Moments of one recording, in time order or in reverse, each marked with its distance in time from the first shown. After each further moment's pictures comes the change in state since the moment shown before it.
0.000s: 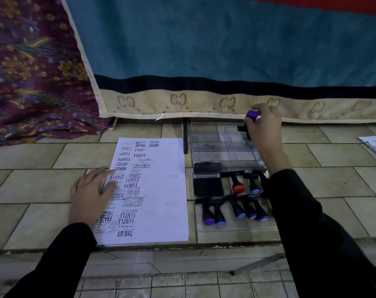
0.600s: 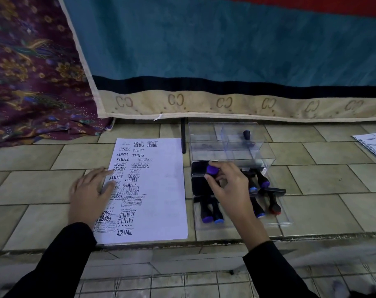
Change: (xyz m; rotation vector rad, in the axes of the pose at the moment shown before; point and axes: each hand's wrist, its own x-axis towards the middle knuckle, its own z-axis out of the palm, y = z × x) left_hand -0.001 -0.003 0.001 0.022 -0.015 0.008; right_hand -0.158 -0.039 0.005 0.261 -0.188 -0.143
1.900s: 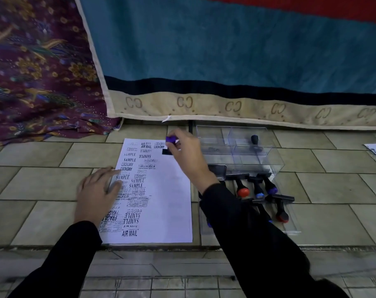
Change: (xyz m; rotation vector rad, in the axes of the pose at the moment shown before) left_hand 0.002 -0.007 0.006 -0.012 0.042 0.007; right_hand 0.097 -0.045 0.100 0.086 -0.196 -0.030
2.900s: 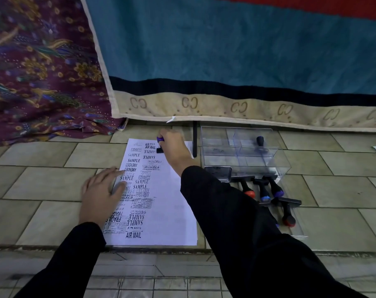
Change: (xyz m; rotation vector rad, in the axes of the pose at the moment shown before) left_hand 0.001 -0.004 0.003 0.007 -0.004 -0.003; right_hand 0.040 -0.006 0.045 -0.196 -0.240 0.055
